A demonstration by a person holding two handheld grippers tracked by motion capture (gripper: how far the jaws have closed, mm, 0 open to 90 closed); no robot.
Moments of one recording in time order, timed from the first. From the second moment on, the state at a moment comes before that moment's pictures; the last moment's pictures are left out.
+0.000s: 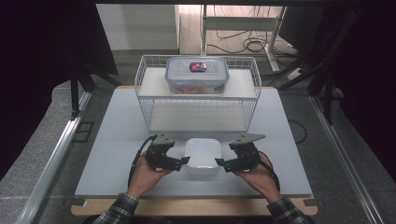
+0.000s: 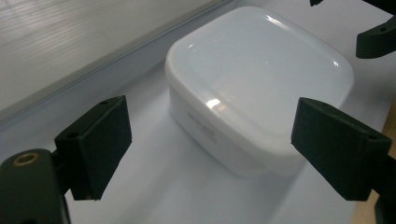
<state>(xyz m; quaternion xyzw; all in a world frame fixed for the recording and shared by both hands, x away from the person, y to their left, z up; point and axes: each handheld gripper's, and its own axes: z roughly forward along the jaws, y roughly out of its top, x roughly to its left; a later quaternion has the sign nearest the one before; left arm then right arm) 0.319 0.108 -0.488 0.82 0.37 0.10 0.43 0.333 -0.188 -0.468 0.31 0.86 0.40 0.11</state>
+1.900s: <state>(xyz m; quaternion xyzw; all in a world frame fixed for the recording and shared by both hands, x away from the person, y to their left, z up) 0.291 0.107 -0.497 0.74 0.44 0.09 0.50 0.317 -0.190 -0.477 0.38 0.81 0.43 0.10</state>
